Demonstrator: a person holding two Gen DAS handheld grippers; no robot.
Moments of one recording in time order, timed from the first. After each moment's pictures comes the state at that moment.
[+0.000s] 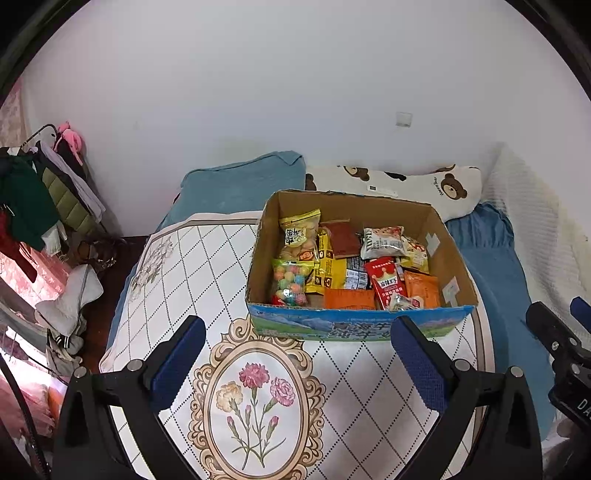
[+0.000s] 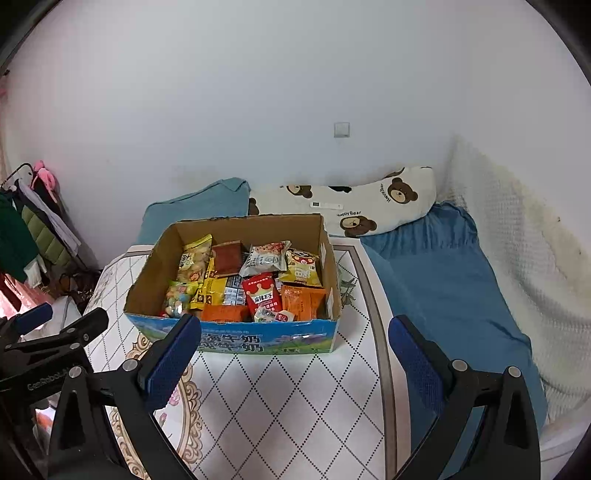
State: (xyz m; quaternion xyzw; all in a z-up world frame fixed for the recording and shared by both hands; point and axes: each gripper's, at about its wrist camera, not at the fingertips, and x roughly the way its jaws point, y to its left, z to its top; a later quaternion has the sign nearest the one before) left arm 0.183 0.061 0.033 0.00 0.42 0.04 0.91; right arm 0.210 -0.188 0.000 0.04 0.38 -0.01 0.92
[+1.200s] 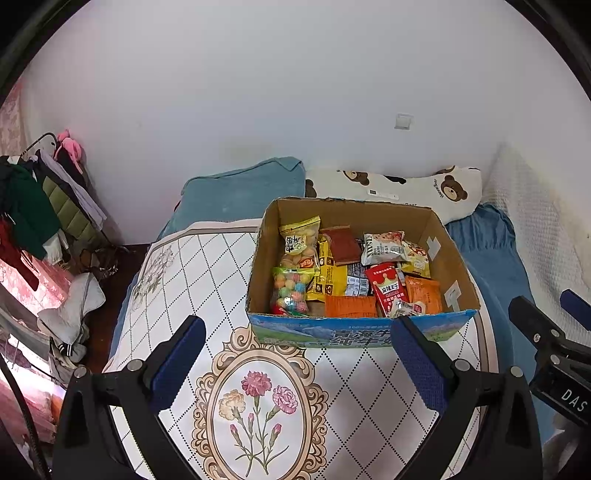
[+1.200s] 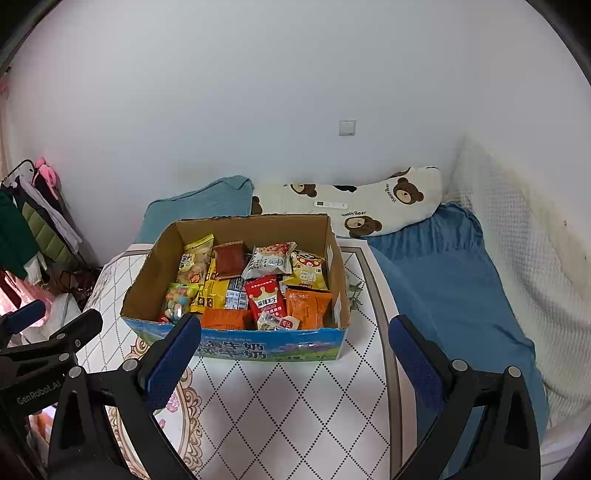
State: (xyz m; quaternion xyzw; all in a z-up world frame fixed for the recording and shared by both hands) left arm 0.188 0.060 0.038 0.01 0.41 0.04 0.91; right arm 0.221 -0.182 -0.005 0.04 0.38 -0.01 0.92
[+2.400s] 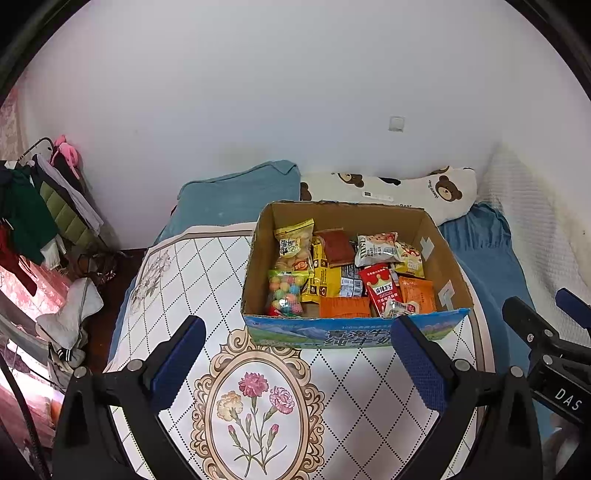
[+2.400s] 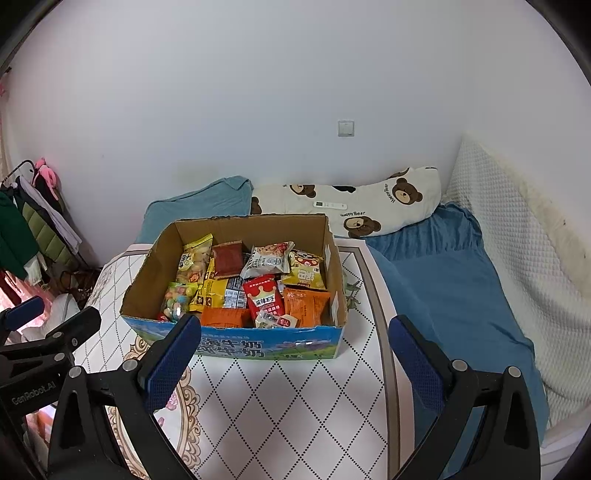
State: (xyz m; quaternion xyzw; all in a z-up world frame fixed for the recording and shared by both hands) left arm 0.184 0.058 0.043 0.02 0.40 0.02 0.91; right arm 0.217 -0.186 -0.006 0.04 0.38 -0.01 0.92
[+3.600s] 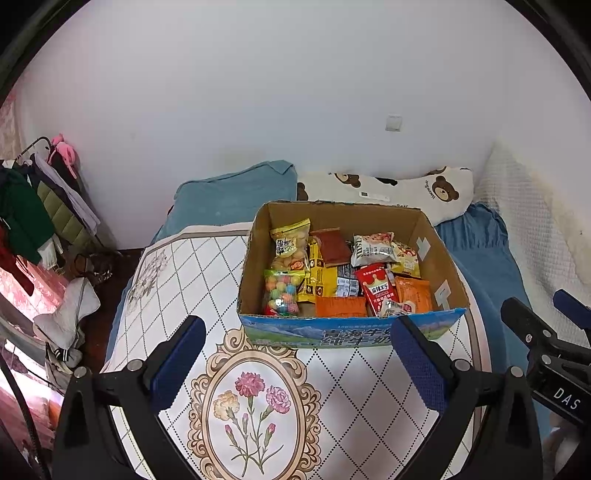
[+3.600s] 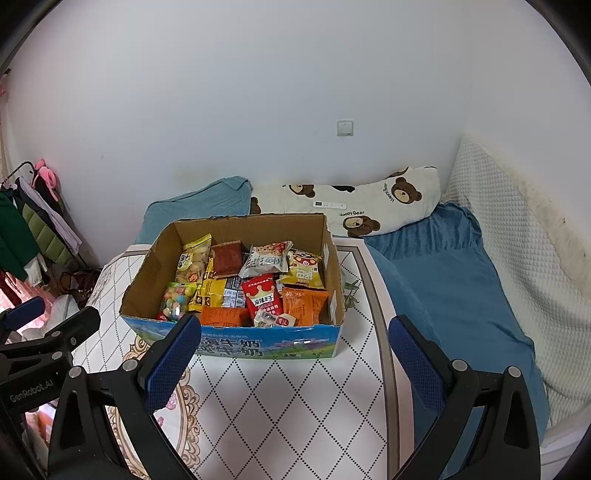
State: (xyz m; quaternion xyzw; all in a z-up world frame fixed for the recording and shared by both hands) left arm 0.182 0.057 0.042 0.02 0.40 0.01 0.92; right arm 0.214 -0.187 -0.005 0.04 0.38 -0.02 0.92
